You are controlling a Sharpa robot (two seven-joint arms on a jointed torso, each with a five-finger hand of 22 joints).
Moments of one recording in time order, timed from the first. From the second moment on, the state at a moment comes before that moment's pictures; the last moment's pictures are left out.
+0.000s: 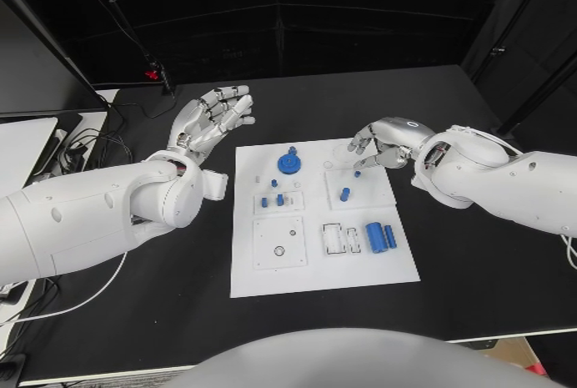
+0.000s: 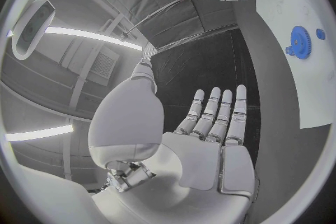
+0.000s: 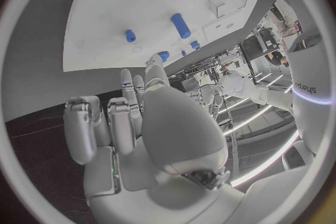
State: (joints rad) left arm 1.30 -0.73 -0.24 1.46 0.01 -0.43 0.68; left_hand 1.16 -0.18 -0.13 0.30 0.28 0.31 0.15 0.57 0.12 0.46 0.26 0.42 0.11 0.23 0.26 0.63 0.36 0.11 0.46 0.29 0.07 0.77; right arm 1.22 -0.94 -0.10 1.49 -1.52 -0.33 -0.04; right_hand 1.61 0.08 -0.23 0.26 0.05 0.81 0.11 0.27 0.06 0.93 0.11 0.30 0.08 1.47 0.04 1.57 1.31 0.01 1.47 0.15 1.57 1.31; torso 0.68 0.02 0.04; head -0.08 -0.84
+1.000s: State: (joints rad) left arm 1.30 -0.74 -0.24 1.46 0.01 -0.43 0.68; left_hand 1.17 -0.12 -0.09 0.30 0.26 0.27 0.14 0.63 0.12 0.40 0.26 0.51 0.12 0.20 0.26 0.69 0.32 0.11 0.47 0.29 0.07 0.74; right arm 1.21 -0.91 -0.10 1.49 -1.63 -0.21 -0.18; right_hand 1.68 0.06 -0.18 0.26 0.05 0.89 0.10 0.23 0.07 0.99 0.10 0.26 0.06 1.46 0.04 1.57 1.31 0.01 1.47 0.14 1.56 1.31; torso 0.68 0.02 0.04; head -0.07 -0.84
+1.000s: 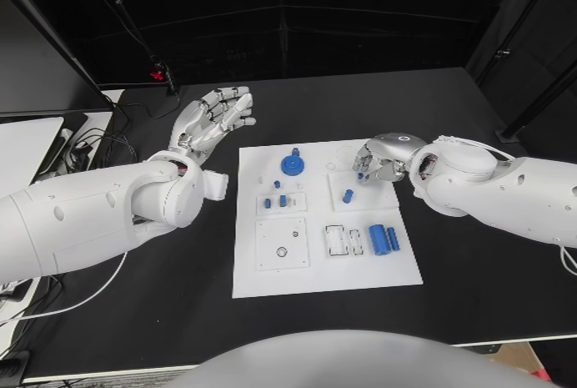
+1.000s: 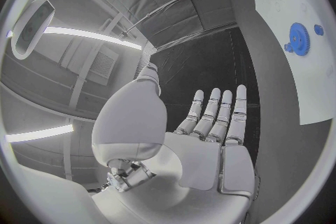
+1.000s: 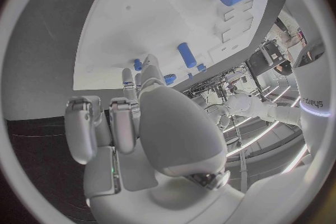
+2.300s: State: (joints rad) left arm 1.30 -0.74 -0.24 1.46 0.01 -0.42 0.68; left_hand 1.17 -0.08 -0.07 0.30 0.26 0.26 0.14 0.66 0.12 0.37 0.26 0.56 0.12 0.19 0.26 0.73 0.29 0.11 0.47 0.29 0.07 0.73; right arm 1.21 -0.88 -0.09 1.50 -1.69 -0.16 -0.29; right_hand 1.74 0.09 -0.15 0.28 0.05 1.05 0.11 0.23 0.07 1.17 0.05 0.18 0.06 1.47 0.00 1.57 1.31 0.01 1.46 0.11 1.56 1.31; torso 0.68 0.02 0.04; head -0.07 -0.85
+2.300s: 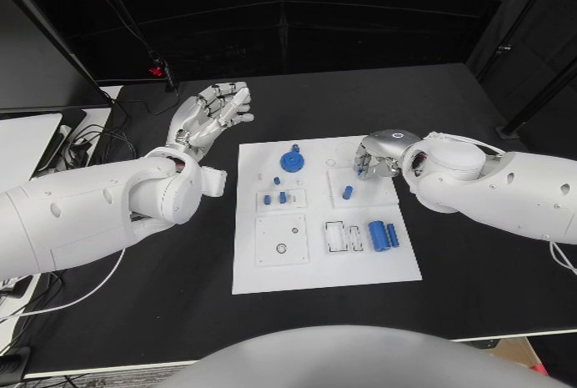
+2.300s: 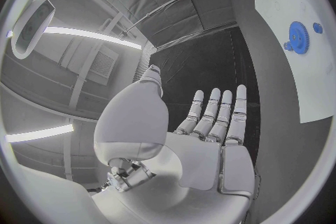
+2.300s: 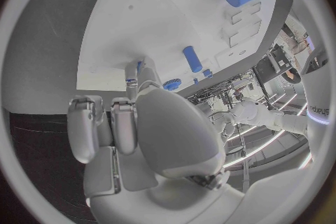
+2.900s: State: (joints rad) left arm 1.30 -0.74 -0.24 1.46 0.01 -0.42 0.68; left_hand 1.17 -0.07 -0.07 0.30 0.26 0.26 0.14 0.66 0.12 0.37 0.26 0.57 0.12 0.19 0.26 0.74 0.28 0.11 0.47 0.29 0.07 0.73; right arm 1.19 -0.88 -0.09 1.51 -1.73 -0.18 -0.31; right_hand 1.79 0.10 -0.12 0.27 0.05 1.09 0.11 0.23 0.07 1.22 0.05 0.15 0.06 1.46 0.00 1.57 1.31 0.01 1.47 0.10 1.56 1.31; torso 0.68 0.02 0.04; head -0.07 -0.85
